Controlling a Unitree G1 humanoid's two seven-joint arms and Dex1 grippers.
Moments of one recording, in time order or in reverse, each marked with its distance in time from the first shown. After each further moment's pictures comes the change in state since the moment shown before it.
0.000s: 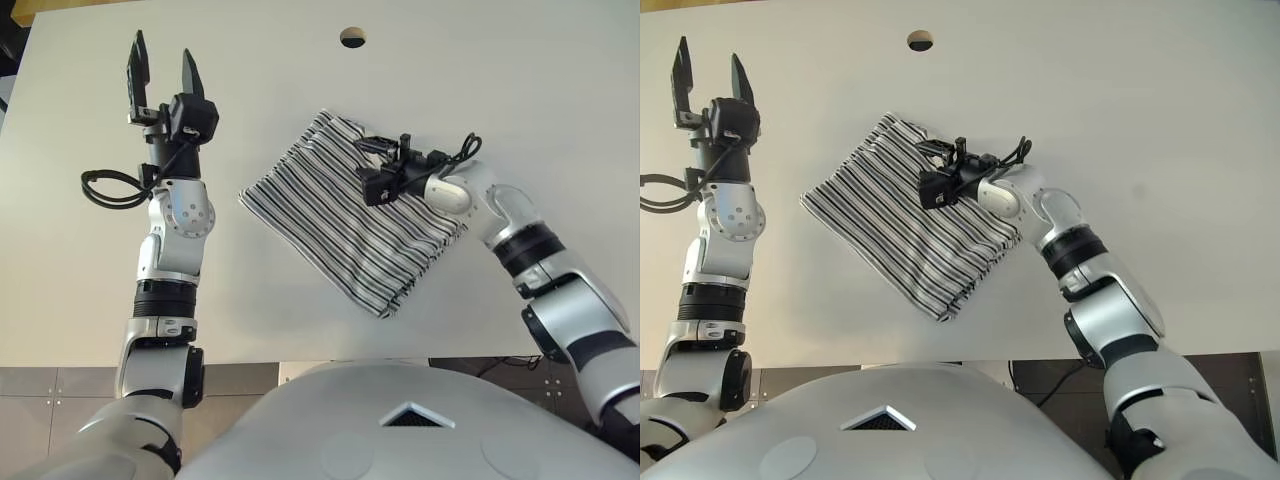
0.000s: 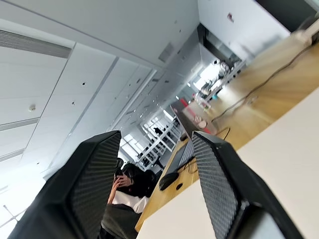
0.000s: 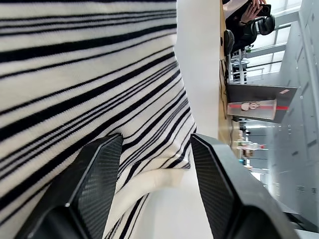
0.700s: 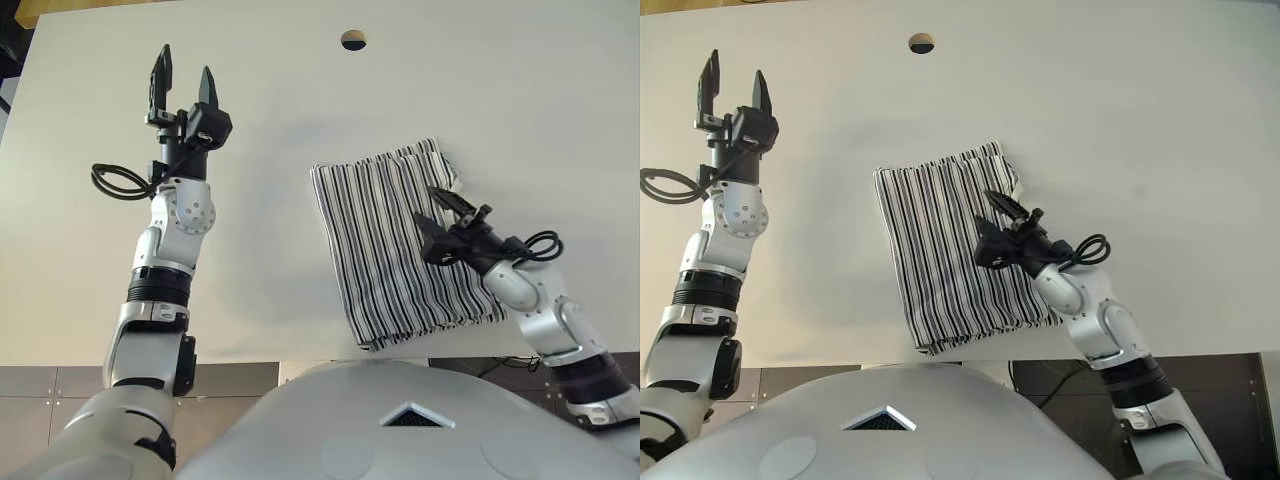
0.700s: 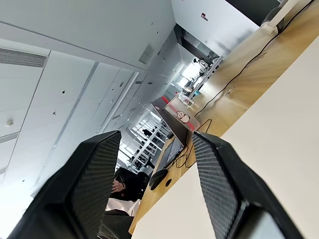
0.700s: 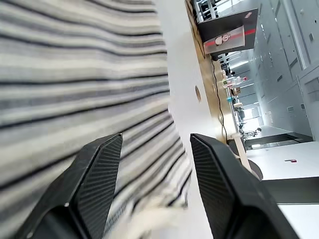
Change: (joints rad) left arm -0.067 0.066 -0.067 0.197 0.023 -0.077 0.000; right arm 0.762 -0.216 -0.238 -0.900 0.088 0.289 -0.016
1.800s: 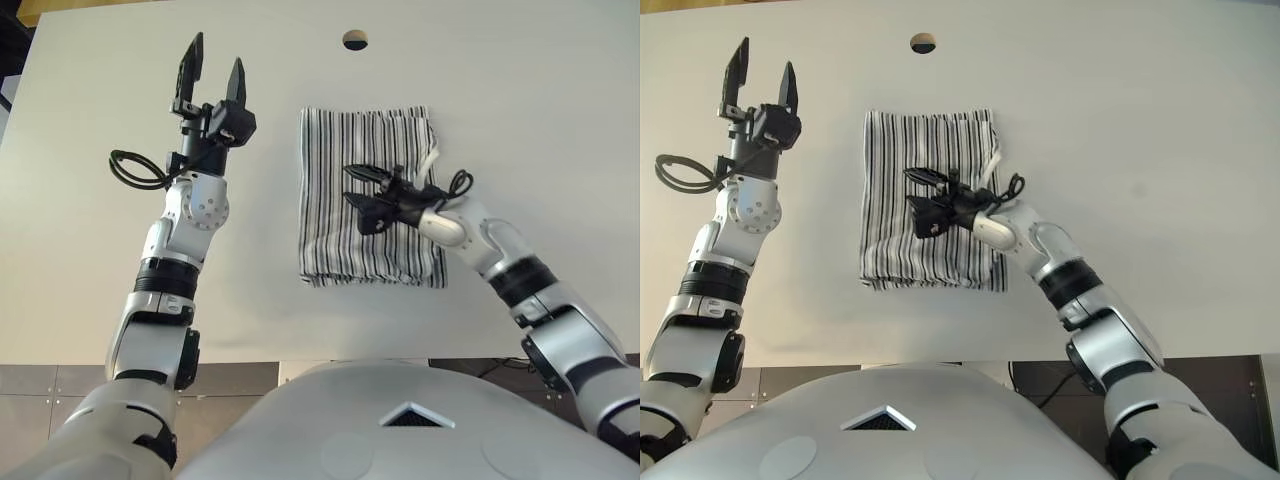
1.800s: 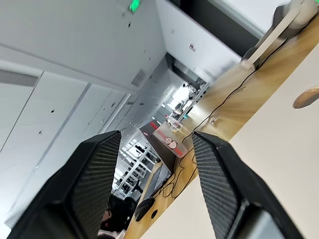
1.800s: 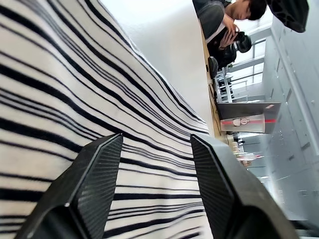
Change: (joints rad) left arm -0.005 0.015 -0.074 -0.040 -0.019 -0.119 -0.042; right arm -0.468 0.124 0.198 0.515 -0.021 -0.378 -0.037
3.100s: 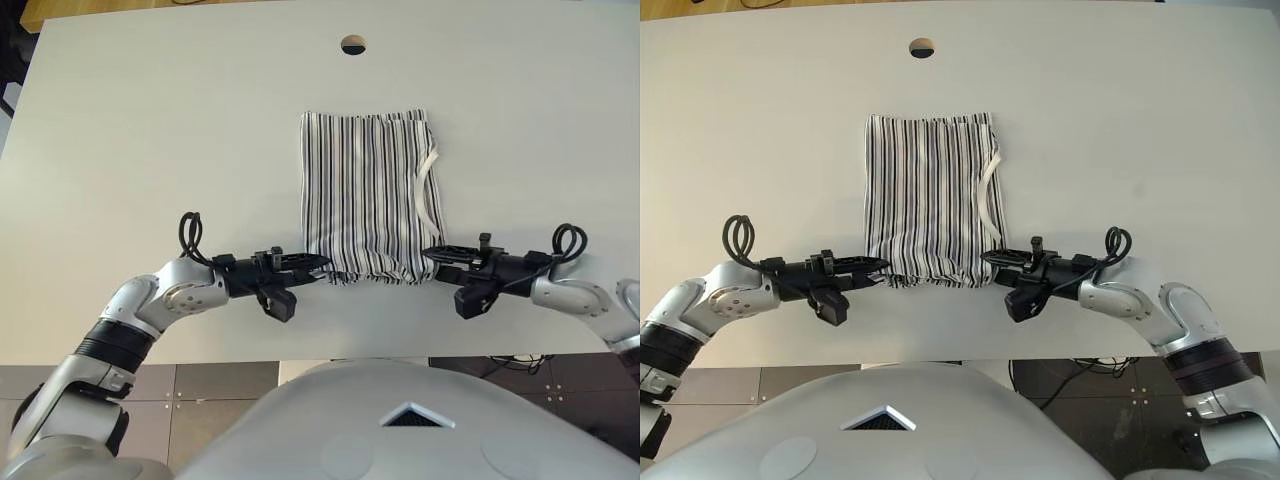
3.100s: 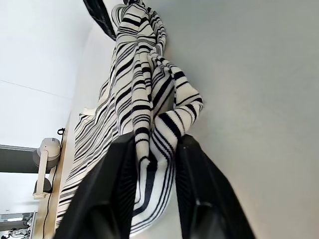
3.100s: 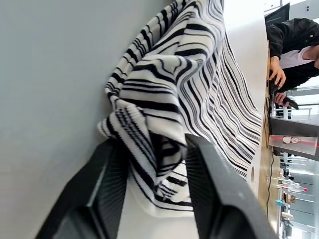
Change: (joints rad) left arm 0.291 0.334 -0.310 -0.312 -0.025 -0.413 -0.702; right arm 0.403 -0.501 -0.198 -0.371 0.150 -0.193 0.333
